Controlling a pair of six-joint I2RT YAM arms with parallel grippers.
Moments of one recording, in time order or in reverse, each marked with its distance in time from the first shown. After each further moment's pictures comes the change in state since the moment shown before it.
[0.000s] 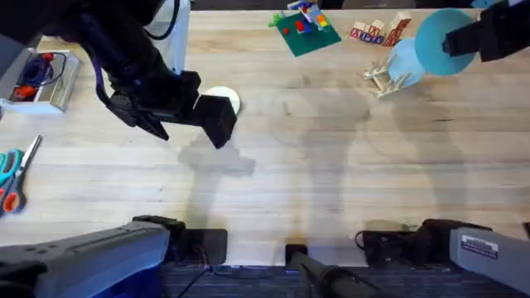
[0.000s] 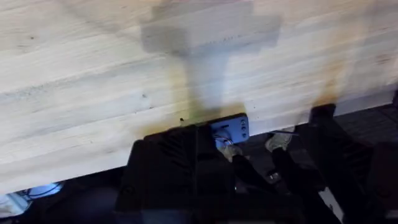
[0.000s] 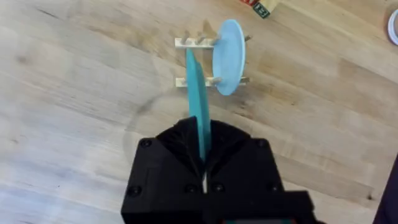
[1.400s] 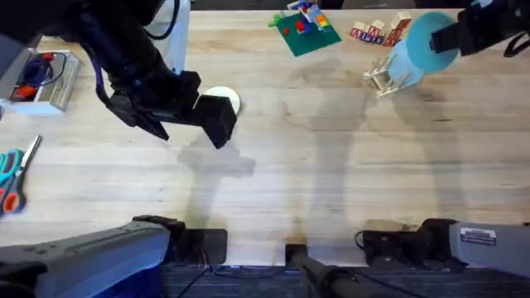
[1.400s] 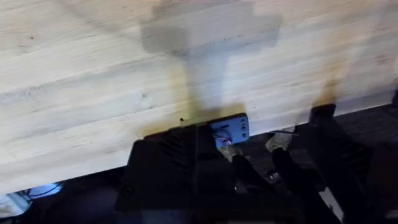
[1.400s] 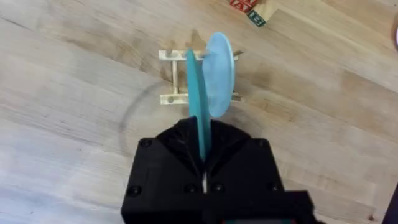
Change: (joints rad) left arm 0.000 0.000 0.000 0.000 0.000 0.000; right arm -0.023 0.154 0.001 0.123 0.000 -0.025
